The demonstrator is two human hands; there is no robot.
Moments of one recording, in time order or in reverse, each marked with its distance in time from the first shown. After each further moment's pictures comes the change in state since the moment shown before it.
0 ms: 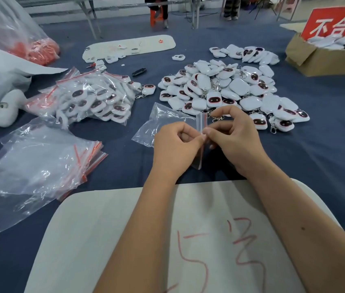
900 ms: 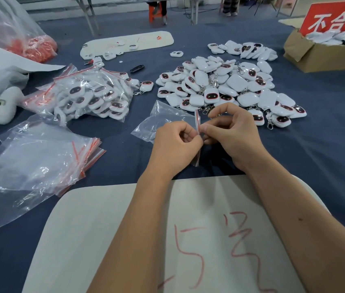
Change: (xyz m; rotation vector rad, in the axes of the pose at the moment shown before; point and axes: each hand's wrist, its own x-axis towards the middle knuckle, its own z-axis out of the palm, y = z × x) left_hand -0.004 0.000 -0.003 0.116 -0.071 0.088; right_hand 0.000 -0.004 -0.003 0.083 -0.008 0.048
